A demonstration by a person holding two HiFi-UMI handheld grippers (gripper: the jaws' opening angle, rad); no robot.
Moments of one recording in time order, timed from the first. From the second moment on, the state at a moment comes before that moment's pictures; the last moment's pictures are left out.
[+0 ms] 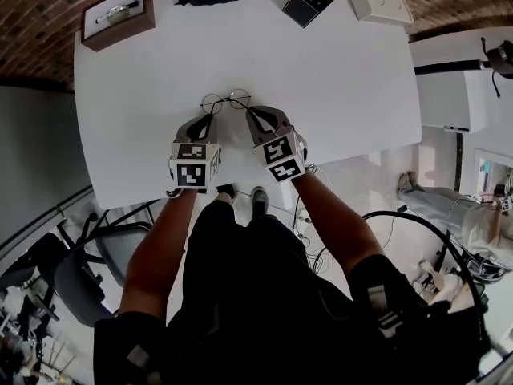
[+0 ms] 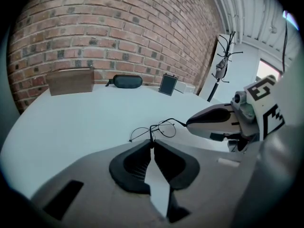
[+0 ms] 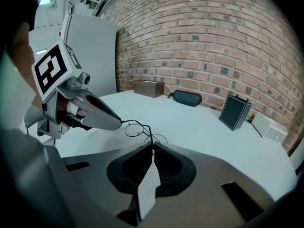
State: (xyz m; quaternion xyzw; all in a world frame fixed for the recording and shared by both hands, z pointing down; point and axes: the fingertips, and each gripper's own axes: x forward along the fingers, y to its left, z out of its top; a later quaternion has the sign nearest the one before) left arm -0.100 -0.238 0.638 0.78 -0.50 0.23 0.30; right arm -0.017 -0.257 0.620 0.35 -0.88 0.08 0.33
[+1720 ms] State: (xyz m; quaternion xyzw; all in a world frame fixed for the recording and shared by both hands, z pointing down) left arm -0.059 -0.170 0.642 0.81 -0.42 0.20 0.35; right arm -0.034 -0.179 0.645 0.24 -0.88 0.10 0.39
